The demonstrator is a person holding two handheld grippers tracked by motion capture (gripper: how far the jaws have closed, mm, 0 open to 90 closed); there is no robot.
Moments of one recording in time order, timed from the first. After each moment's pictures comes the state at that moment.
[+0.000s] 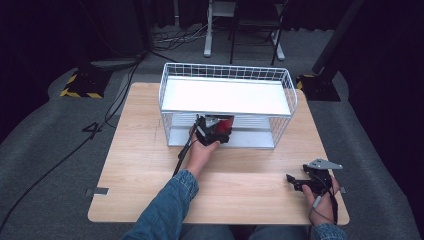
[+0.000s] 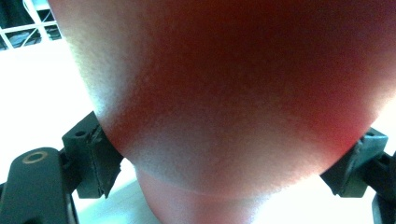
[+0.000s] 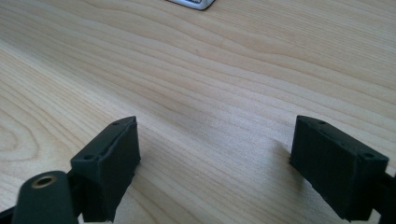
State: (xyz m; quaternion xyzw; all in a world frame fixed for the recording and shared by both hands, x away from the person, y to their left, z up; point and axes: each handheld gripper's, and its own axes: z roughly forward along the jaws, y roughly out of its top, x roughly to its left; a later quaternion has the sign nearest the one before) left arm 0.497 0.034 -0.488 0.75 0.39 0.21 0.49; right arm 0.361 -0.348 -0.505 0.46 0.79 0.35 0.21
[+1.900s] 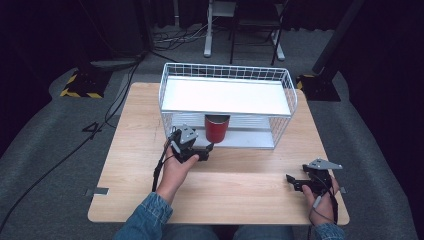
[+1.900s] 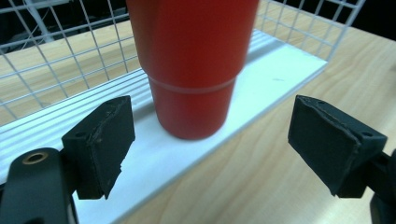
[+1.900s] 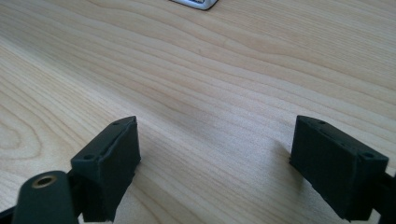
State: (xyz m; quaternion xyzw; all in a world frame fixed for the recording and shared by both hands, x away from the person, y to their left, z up) left arm 0.402 0.105 -0.441 0.77 0.37 0.21 0.48; right arm 0.361 -0.347 -0.505 0.45 0.79 0.35 0.20
